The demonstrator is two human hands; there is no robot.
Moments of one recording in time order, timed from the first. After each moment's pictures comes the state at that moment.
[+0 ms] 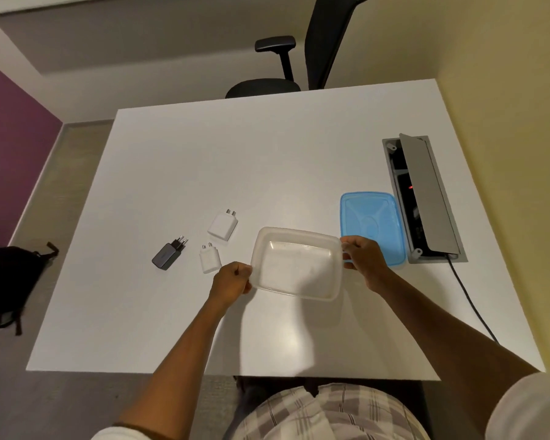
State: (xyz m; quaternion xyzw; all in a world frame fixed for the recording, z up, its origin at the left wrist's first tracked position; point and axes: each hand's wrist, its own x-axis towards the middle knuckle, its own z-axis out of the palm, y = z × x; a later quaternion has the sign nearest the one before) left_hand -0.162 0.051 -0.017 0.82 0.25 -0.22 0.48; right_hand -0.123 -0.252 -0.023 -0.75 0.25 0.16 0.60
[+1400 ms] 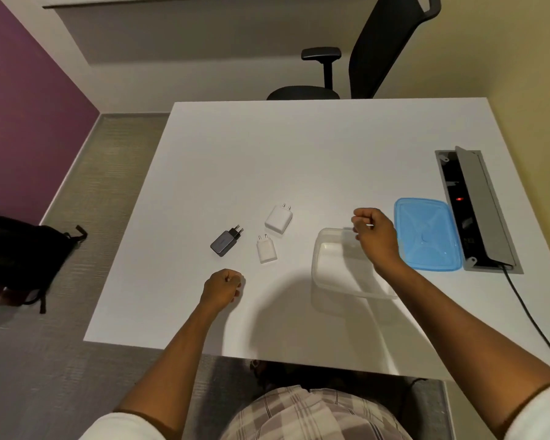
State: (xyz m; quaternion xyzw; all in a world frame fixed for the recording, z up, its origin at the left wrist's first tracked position) left_hand -0.210 0.216 -0.016 0.80 0.30 -0.19 0.48; right_hand -0.119 -0.109 0.049 -0.80 0.19 0.03 0.57
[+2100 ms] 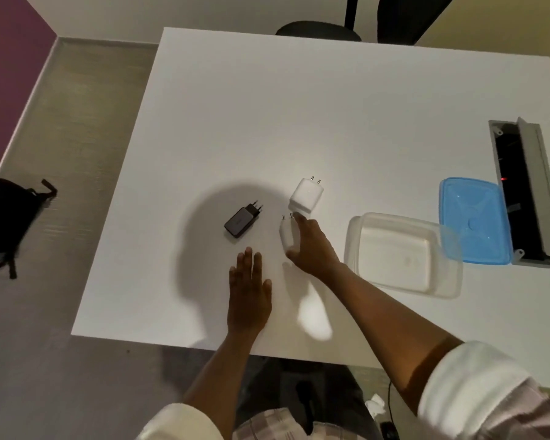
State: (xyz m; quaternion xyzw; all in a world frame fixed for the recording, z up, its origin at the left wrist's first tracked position) left_hand -0.241 0.223 -0.127 0.98 0.06 -0.10 0.17; right_hand -0.119 0.072 -0.053 -0.92 -0.03 0.25 0.29
